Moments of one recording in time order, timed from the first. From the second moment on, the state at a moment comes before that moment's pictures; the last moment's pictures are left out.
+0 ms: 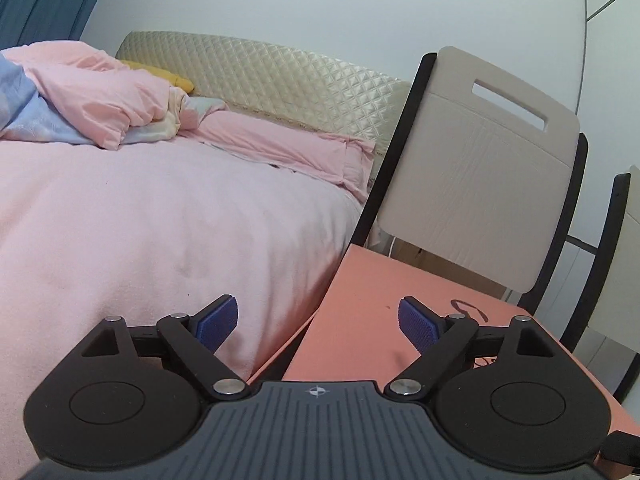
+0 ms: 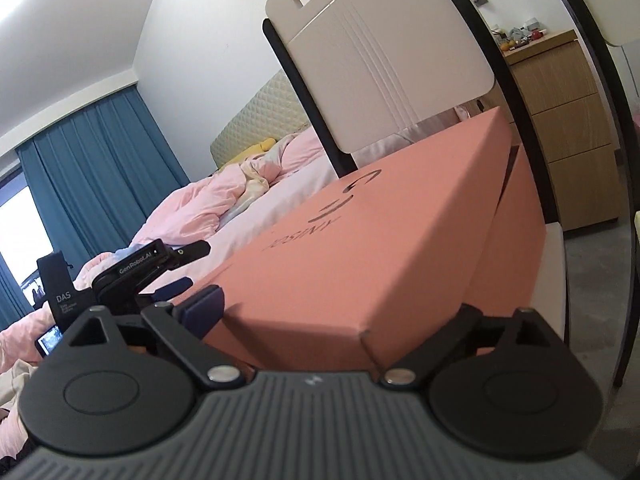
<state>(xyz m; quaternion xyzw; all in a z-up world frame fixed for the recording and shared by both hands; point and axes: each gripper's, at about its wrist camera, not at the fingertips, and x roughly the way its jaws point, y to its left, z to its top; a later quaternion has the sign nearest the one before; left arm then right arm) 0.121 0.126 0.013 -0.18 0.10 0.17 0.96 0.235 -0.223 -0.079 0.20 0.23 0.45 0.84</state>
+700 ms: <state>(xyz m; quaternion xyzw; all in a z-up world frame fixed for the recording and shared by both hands) 0.107 0.079 0.008 -0.12 0.09 0.16 0.98 0.222 -0.176 -0.044 0.03 0.30 0.44 0.85</state>
